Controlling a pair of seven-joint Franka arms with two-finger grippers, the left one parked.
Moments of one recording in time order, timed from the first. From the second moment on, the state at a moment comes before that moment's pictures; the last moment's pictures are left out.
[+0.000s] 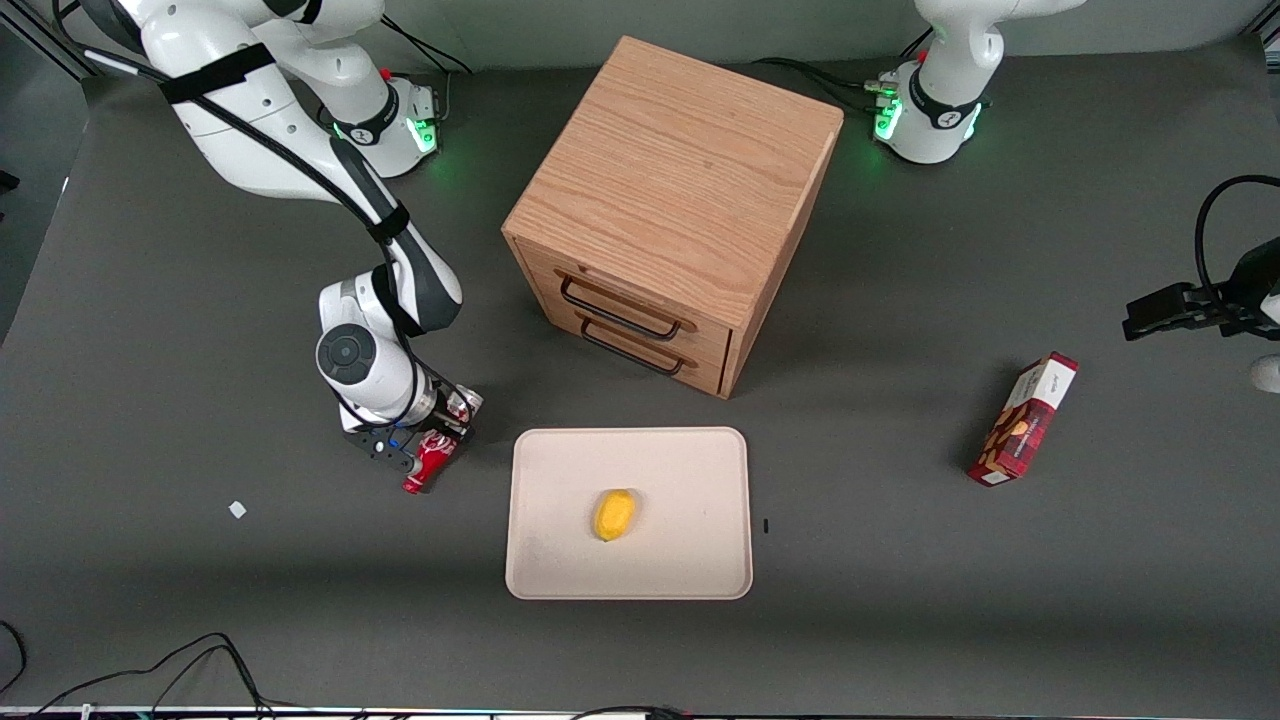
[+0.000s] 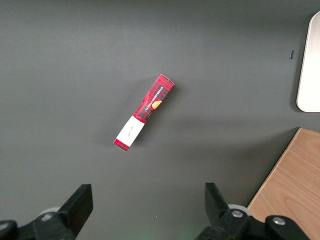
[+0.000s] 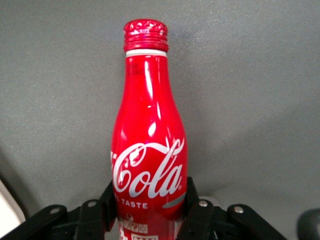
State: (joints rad) arm 0.26 0.56 0.03 -1.99 -0.04 2.55 0.84
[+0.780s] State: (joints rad) arm 0.22 0.38 0.03 -1.94 -0.05 2.28 0.81
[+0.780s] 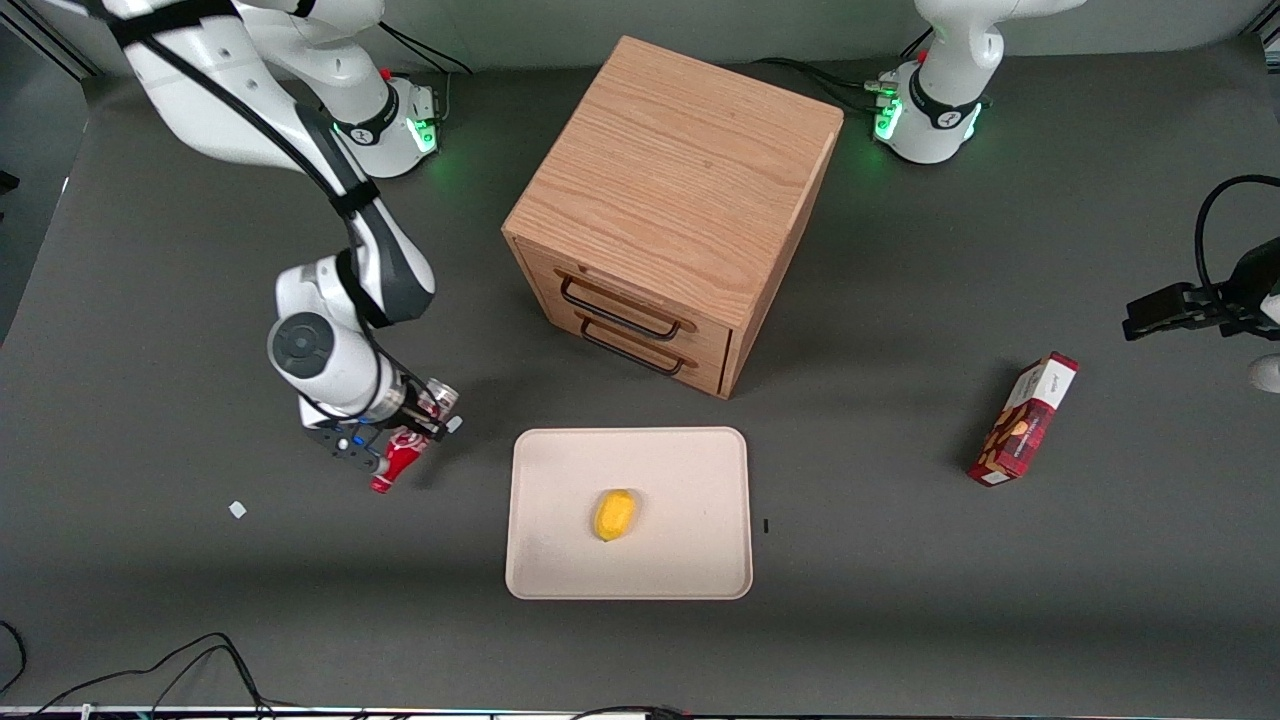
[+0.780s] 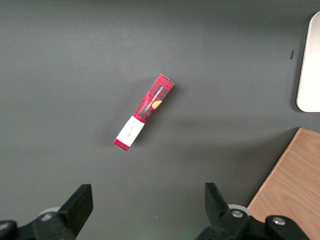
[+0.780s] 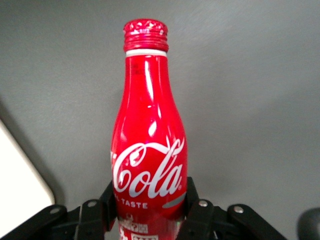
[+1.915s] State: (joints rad) arm 0.25 0.66 0.04 -1.09 0.03 1.57 0.61
